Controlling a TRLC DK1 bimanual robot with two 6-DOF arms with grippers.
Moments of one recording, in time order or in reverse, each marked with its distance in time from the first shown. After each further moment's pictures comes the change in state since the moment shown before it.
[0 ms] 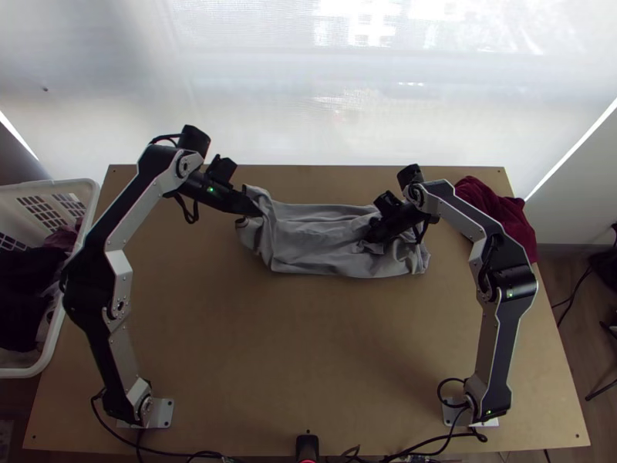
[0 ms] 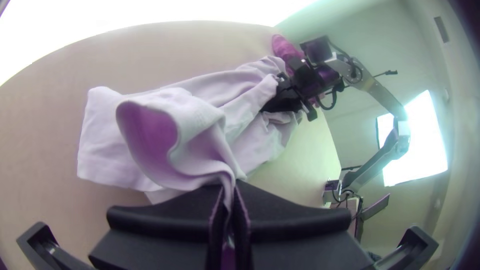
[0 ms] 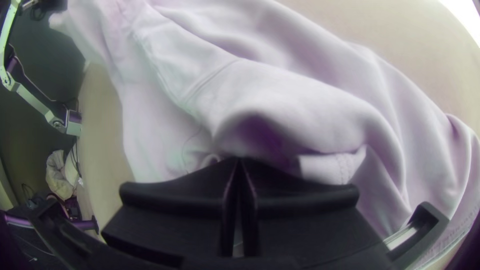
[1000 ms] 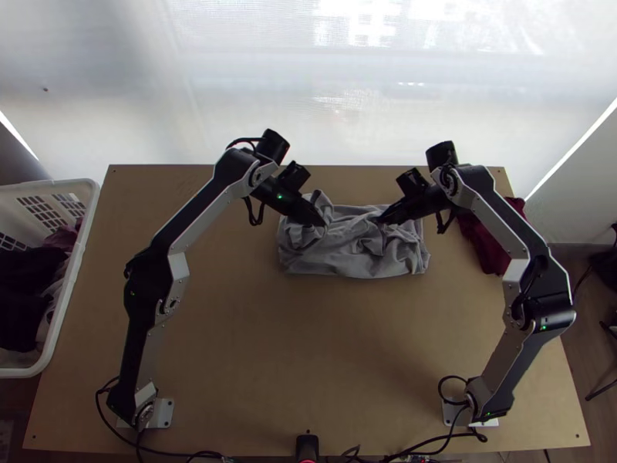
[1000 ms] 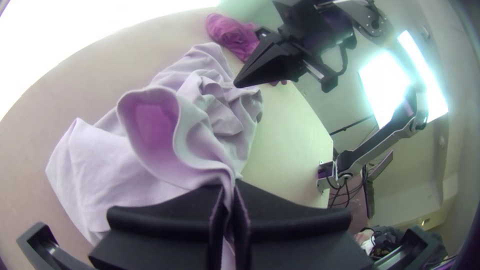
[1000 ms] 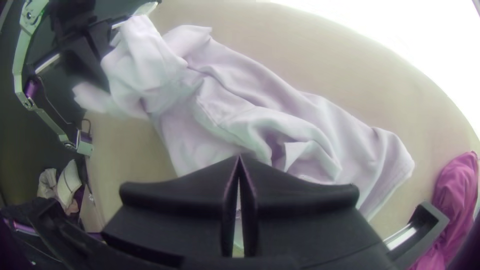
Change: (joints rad) left arm -0.292 0.230 0.344 0.025 -0.001 -0.006; right arm -0.045 -0.241 -0.005 -0.051 -0.005 0.069
